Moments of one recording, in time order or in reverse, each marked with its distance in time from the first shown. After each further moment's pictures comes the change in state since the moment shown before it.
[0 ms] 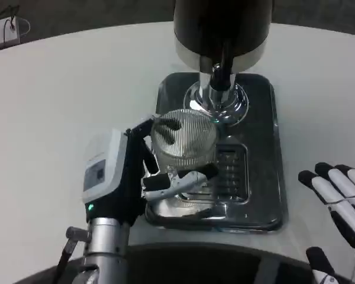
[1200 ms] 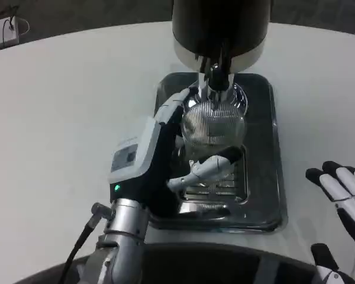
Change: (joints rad) left arm -0.133 0.052 -0.116 0.123 -0.014 0.010 -0.010; right arm 0.006 0.020 0.002 0.000 0.018 0.022 0.003
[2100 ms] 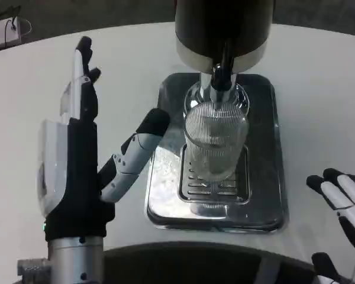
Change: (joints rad) left arm 0.445 -0.177 0.107 -0.832 -0.134 0.150 -0.093; right arm 0.055 0.020 -0.006 -0.027 0.019 -0.026 0.000
